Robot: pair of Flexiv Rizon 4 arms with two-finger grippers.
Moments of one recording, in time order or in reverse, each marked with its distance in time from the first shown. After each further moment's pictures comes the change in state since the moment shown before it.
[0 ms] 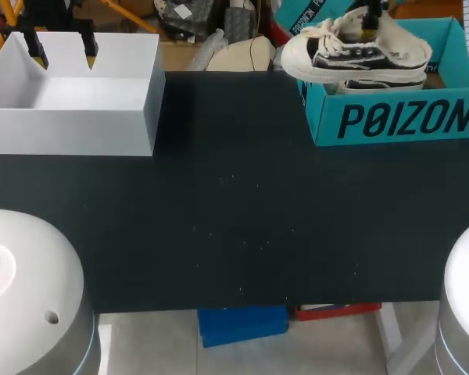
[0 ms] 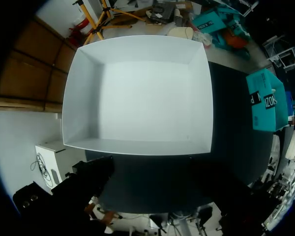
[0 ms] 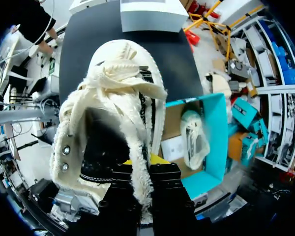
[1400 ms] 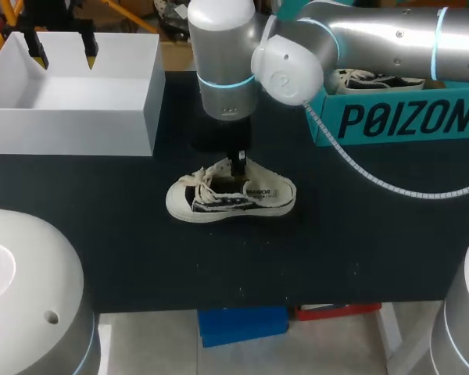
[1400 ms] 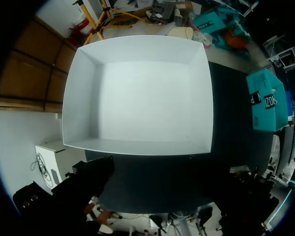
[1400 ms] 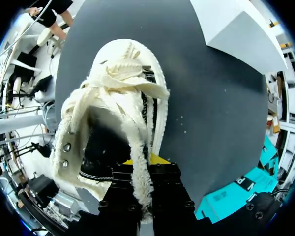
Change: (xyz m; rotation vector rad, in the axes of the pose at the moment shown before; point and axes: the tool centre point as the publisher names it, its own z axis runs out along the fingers) left arm 0.000 0.000 0.000 0.000 0.000 0.000; right arm 0.194 0.210 0.207 0.018 0.095 -0.149
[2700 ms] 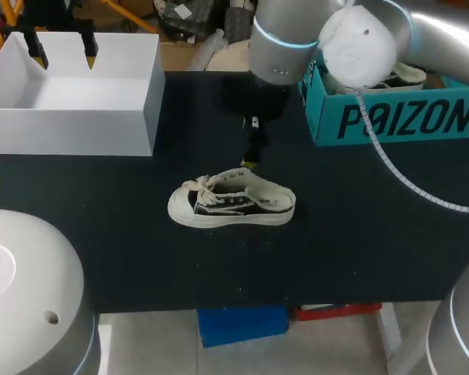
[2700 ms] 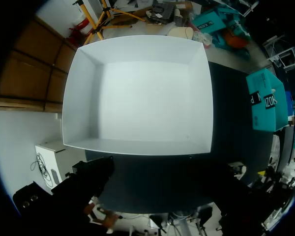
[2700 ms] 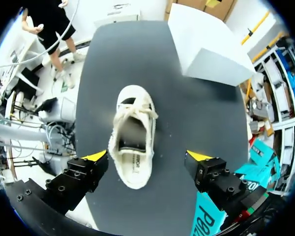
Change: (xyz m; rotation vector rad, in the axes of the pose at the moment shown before) left arm 0.000 0.000 0.000 0.000 0.000 0.000; right arm 0.005 -0.026 -0.096 -0.311 -0.041 0.026
